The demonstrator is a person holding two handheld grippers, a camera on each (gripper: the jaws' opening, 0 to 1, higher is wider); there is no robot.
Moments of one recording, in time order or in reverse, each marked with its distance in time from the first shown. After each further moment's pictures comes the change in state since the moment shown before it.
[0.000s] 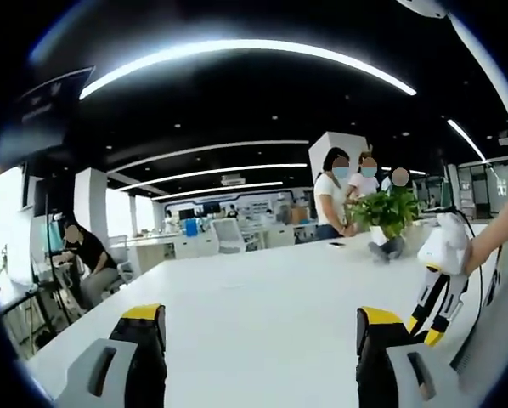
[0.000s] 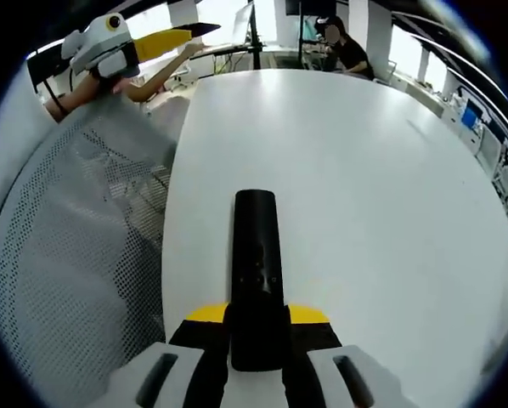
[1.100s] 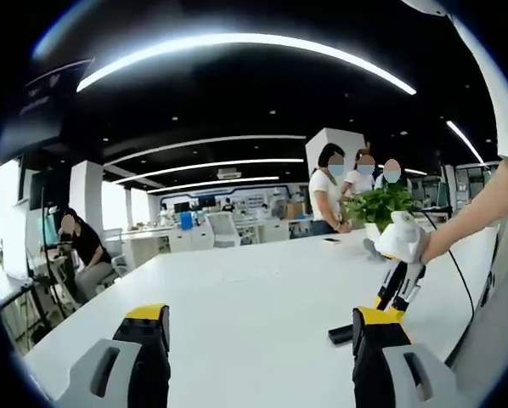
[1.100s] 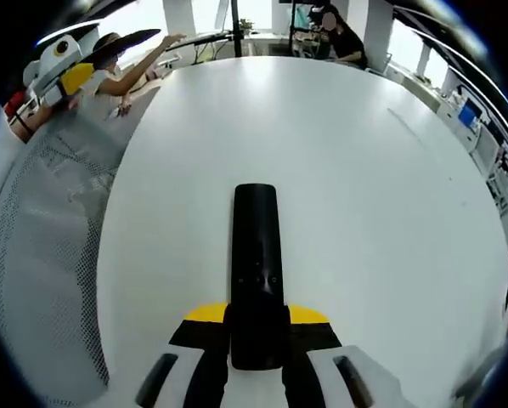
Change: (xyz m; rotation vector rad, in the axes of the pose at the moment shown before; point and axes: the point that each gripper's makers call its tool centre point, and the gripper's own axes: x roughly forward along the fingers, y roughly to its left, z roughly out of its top) left arm 0.000 -0.004 -0.003 -0.023 0.015 -0.027; right arm -0.003 -0.093 0.003 -0.004 0.073 -0.045
